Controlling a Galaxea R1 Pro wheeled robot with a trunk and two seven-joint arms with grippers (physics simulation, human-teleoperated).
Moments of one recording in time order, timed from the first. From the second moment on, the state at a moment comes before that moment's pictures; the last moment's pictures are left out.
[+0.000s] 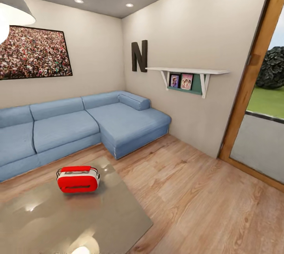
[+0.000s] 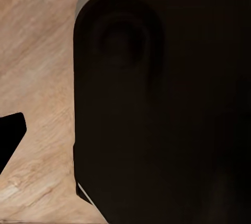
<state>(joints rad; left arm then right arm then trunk) 0.00 0.00 0.02 -0.04 0.03 -0.02 0.00 0.00 0.01 0.00 0.01 0.01 -0.02 0.00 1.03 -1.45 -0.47</state>
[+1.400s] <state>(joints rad) 0.00 0.00 0.02 -0.04 0.06 -0.02 0.00 0.00 0.01 0.00 0.01 0.01 -0.02 0.00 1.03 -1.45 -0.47</state>
